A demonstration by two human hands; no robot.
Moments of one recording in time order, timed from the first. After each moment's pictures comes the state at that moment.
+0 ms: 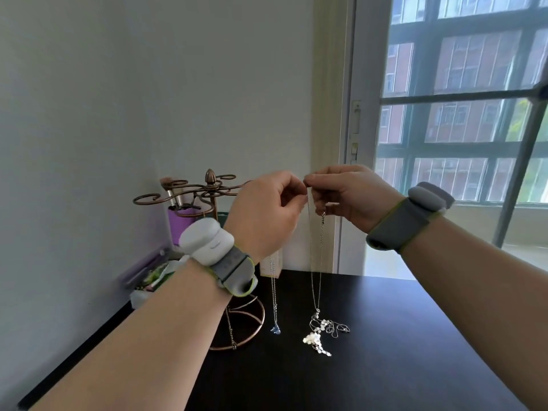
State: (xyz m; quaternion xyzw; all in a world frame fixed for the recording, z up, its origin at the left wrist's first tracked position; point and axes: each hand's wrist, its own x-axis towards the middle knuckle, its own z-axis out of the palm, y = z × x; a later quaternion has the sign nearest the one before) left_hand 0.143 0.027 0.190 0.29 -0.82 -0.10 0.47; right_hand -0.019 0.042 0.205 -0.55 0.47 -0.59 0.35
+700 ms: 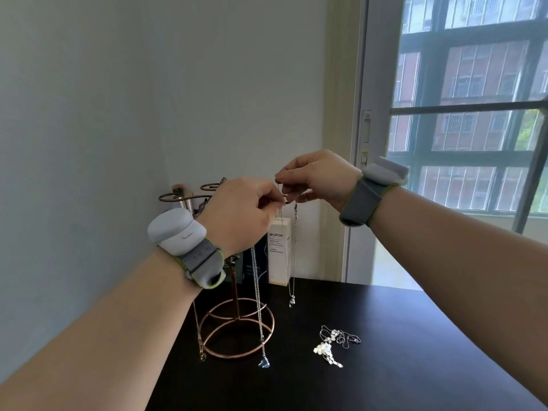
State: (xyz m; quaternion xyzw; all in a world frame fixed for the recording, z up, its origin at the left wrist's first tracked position) left_hand 0.190 0.013 0.211 0.35 -0.85 -0.04 0.39; right_hand 0.024 0.005 0.241 -0.64 0.54 -0.49 0.26
